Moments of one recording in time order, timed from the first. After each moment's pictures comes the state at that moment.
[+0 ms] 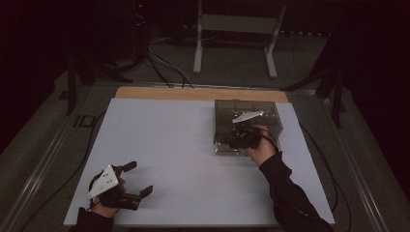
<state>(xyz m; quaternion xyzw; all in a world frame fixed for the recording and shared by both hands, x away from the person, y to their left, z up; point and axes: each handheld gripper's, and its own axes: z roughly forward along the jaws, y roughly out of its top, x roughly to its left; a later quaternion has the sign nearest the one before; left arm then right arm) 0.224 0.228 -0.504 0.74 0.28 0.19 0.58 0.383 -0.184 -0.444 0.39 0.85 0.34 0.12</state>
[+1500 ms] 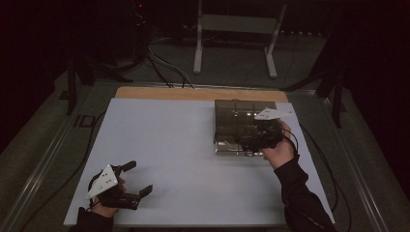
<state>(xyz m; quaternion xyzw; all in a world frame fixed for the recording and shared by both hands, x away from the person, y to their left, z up) 0.224 0.228 -0.503 0.74 0.29 0.19 0.58 0.349 -0.224 -0.395 0.37 0.81 0.43 0.17</state>
